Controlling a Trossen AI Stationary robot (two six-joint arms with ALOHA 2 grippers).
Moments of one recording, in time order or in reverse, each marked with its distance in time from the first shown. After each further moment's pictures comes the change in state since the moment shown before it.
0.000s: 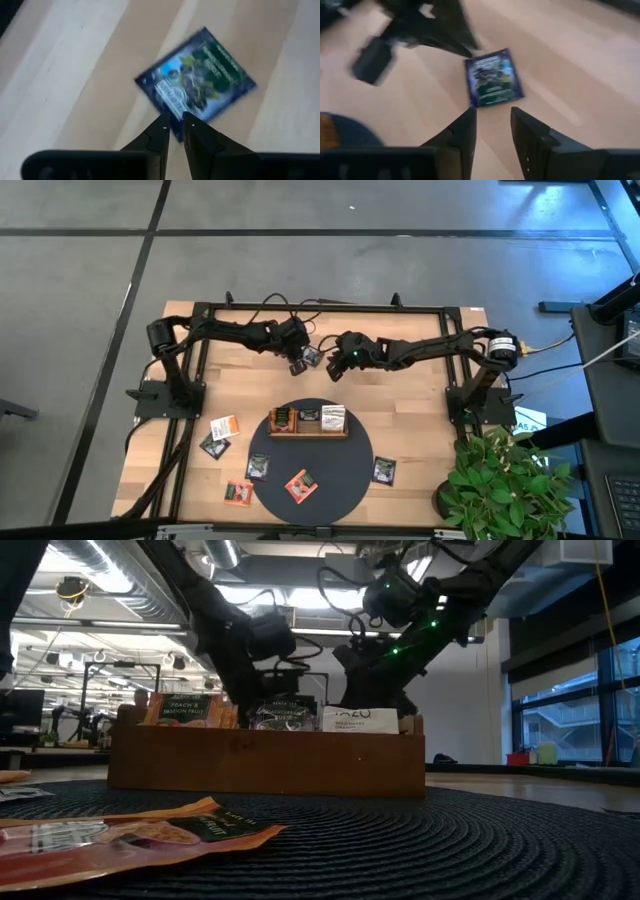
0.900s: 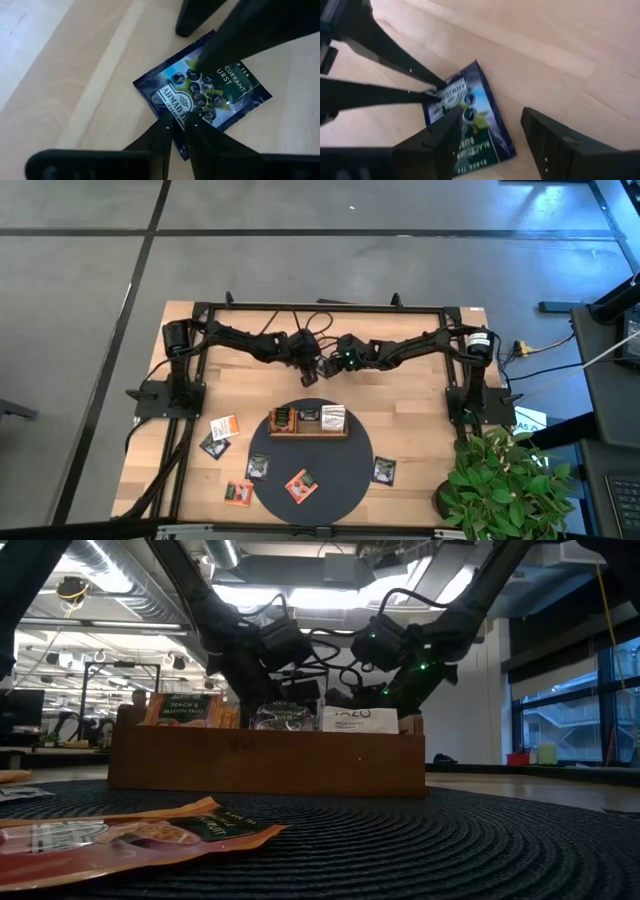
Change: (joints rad) left arm -0.097 0.120 0.002 0.202 0.083 -0.062; right arm -0.076 0.199 0.004 0.042 -0.070 0.315
